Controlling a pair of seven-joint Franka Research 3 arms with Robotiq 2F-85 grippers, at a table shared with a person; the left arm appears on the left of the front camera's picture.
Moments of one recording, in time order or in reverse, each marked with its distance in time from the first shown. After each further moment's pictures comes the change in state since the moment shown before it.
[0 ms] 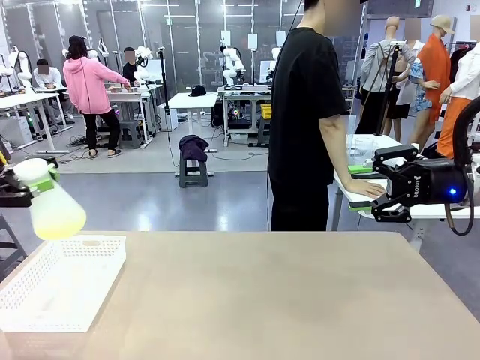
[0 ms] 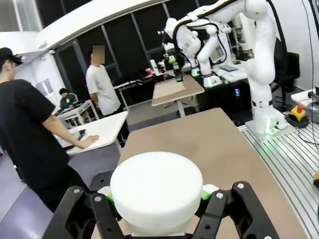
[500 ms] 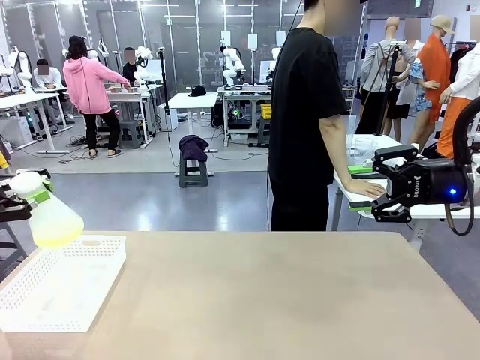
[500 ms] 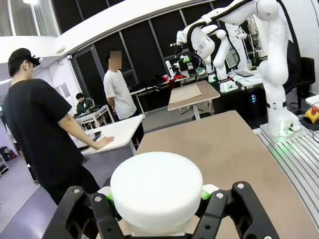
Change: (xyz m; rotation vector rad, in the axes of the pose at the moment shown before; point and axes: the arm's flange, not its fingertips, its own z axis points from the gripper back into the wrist) left arm -0.030 -0.011 0.009 0.077 -0.037 -0.016; right arm 0.000 0.000 0.000 0.000 0.000 0.000
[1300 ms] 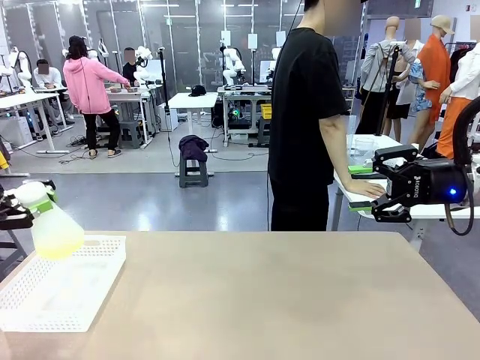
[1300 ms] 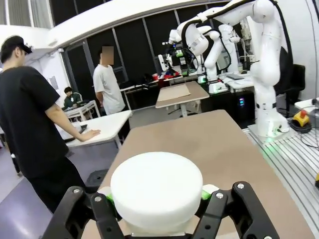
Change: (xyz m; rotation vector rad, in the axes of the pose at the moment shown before) left arm -0.038 0.007 0.007 -0.062 0.001 0.095; right arm 0.000 0.000 0.000 0.000 0.000 0.000
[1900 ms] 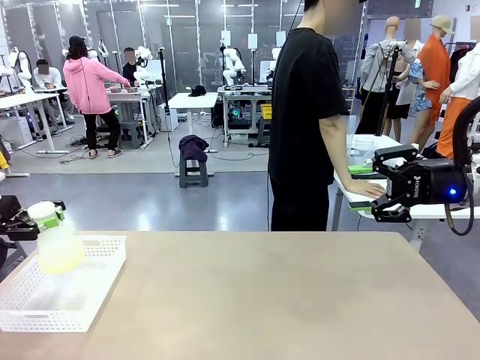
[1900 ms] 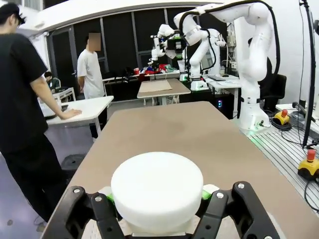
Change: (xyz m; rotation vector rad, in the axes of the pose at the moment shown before) left arm -0.081 0.051 0.029 -0.095 0.010 0.148; right arm 0.000 0.000 0.000 0.000 0.000 0.000
